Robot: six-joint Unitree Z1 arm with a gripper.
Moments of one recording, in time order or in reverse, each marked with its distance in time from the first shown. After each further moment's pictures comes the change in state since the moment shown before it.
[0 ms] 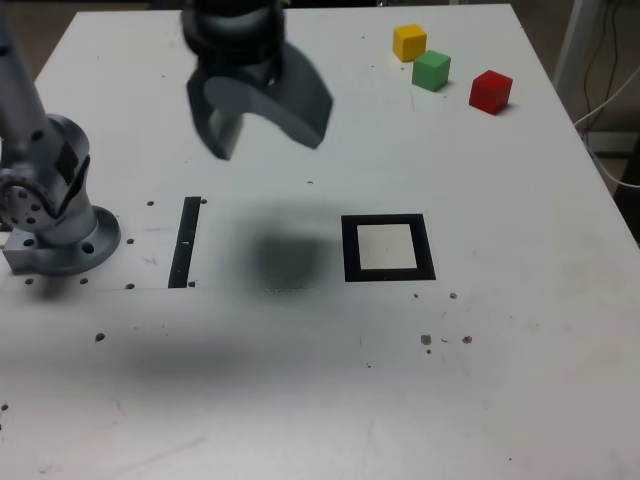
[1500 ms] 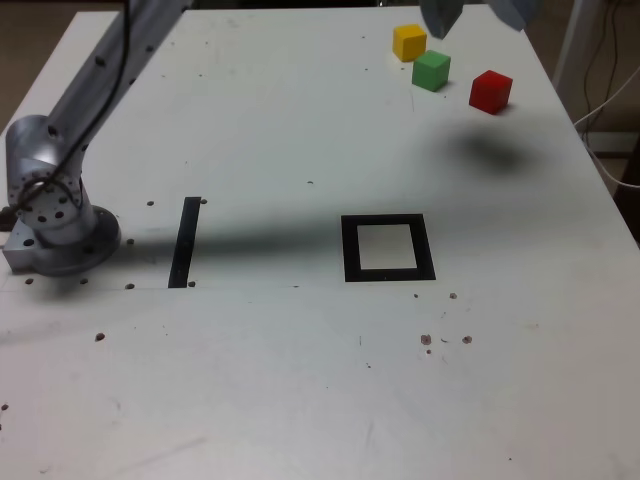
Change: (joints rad) arm 0.416 0.792 -1.421 0.336 0.019 0.783
